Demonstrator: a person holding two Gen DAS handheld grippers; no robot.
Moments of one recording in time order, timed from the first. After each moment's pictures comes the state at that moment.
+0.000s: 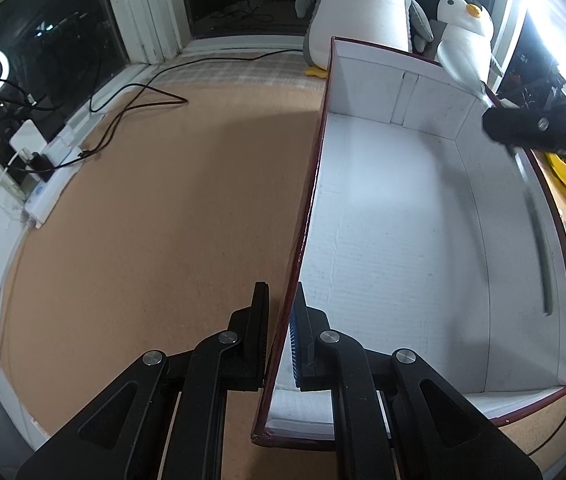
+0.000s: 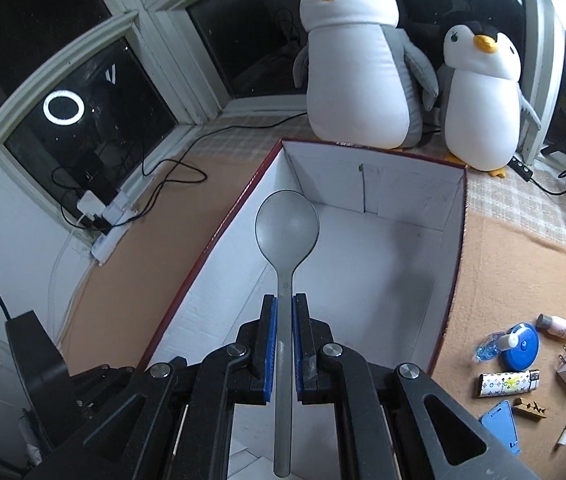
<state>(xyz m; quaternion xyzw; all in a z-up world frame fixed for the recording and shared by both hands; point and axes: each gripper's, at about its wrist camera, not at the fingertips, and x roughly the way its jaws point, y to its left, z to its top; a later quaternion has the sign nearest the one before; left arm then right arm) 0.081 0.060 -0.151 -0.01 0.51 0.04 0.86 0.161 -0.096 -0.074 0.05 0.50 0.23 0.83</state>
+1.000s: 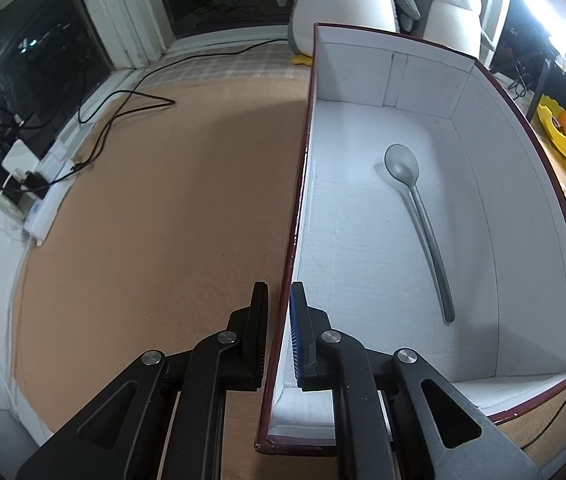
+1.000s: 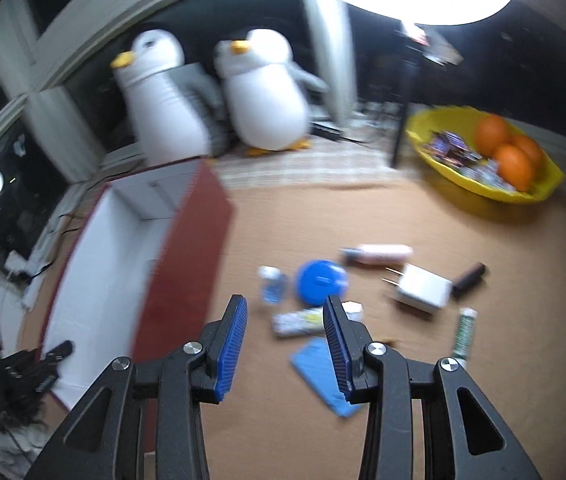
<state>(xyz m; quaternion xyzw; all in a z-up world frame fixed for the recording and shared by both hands) 0.089 0.055 -0.151 0.04 0.53 0.02 0.85 0.109 -0.286 -0.080 0.11 0.49 0.02 0.87</state>
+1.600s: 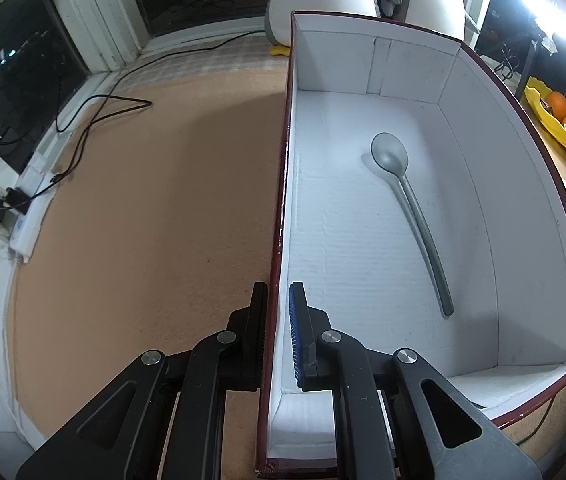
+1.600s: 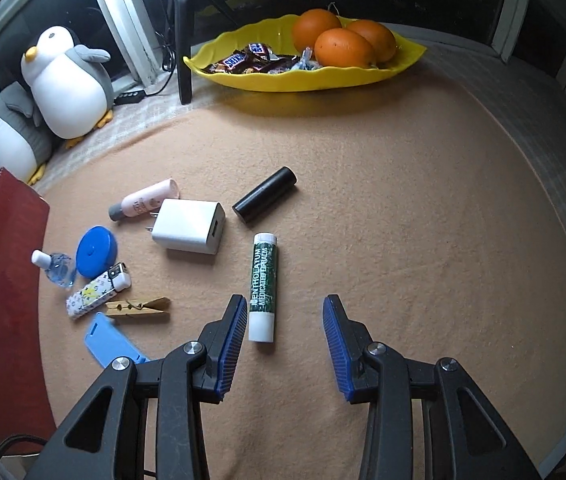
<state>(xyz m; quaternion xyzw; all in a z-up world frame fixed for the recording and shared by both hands) 0.097 0.053 -0.157 0.05 0.54 -0.02 0.84 0.084 -0.414 -0.162 0.15 0.55 -0.15 0.81</state>
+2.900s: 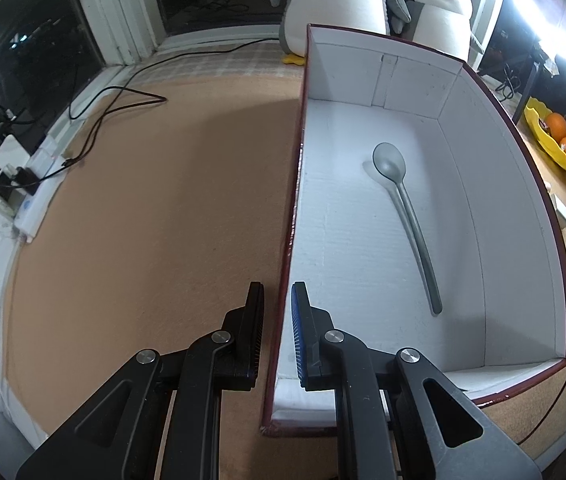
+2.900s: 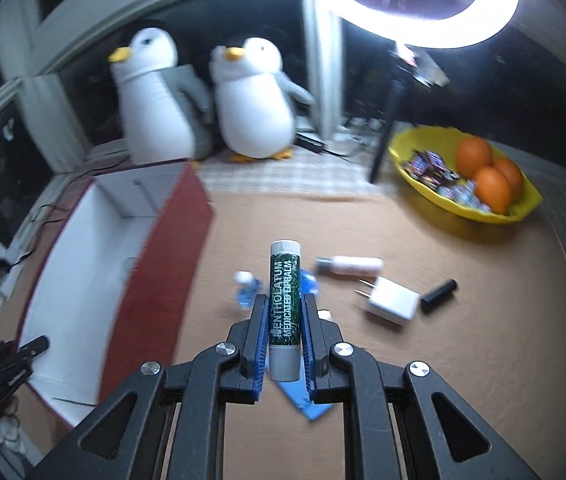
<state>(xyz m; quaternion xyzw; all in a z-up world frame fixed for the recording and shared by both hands) 0.082 0.059 -0.146 0.02 0.53 0.00 0.85 0.106 -0.268 -0.064 0.05 0.47 0.03 0.88</state>
